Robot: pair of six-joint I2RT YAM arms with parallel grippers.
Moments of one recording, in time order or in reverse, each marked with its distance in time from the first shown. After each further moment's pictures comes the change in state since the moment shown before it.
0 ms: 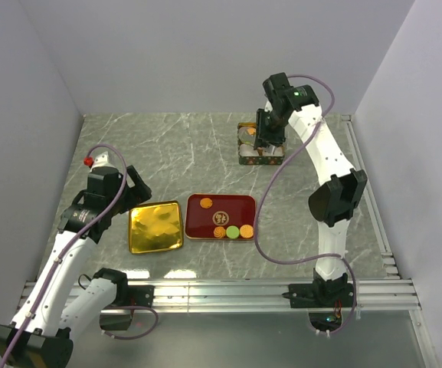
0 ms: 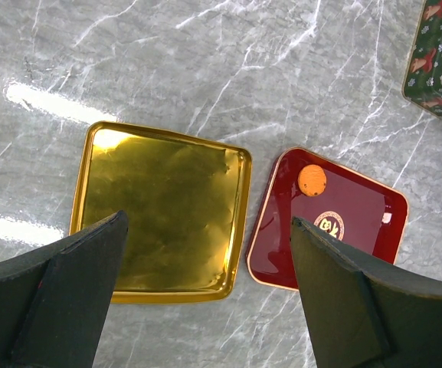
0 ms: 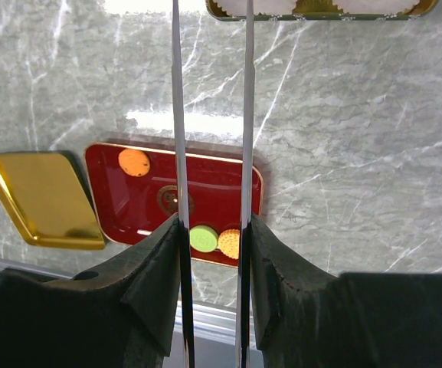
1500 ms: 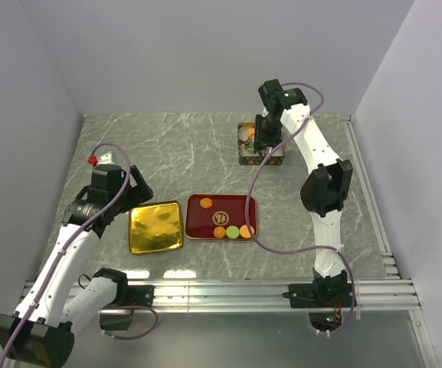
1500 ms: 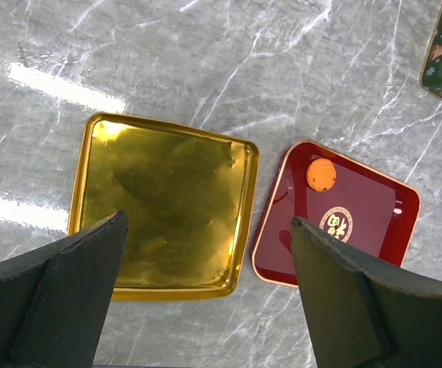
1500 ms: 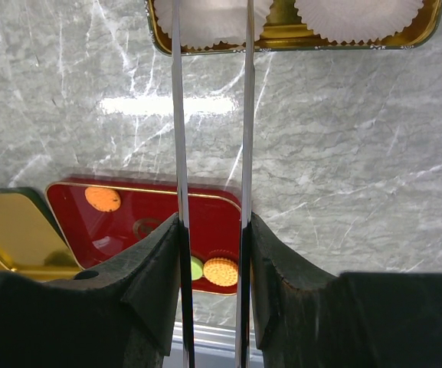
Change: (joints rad) left arm 0.010 0.056 0.000 0.001 0.021 0.004; right arm -0.024 0.175 0.057 0.007 0.026 0.000
